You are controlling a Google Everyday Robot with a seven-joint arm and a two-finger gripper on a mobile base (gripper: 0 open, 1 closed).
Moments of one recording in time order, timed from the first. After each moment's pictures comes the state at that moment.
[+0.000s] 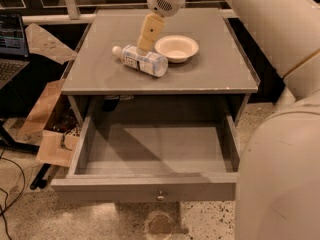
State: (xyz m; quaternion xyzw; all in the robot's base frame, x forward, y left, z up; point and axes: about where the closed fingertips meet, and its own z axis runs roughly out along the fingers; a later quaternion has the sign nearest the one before) arm 0.709 0.007 0.972 -0.62 0.72 0.02 0.31
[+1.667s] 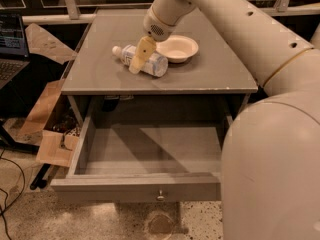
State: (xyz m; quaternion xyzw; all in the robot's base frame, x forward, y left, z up) arm 0.724 0.028 0.897 -0.58 0.76 0.10 0.28
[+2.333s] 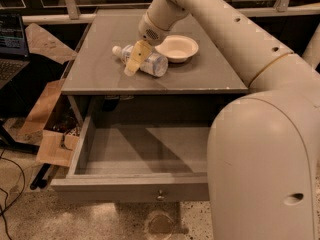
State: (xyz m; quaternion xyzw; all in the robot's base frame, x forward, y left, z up) arm 0.735 0.047 0.876 -0.59 0.75 0.13 0.27
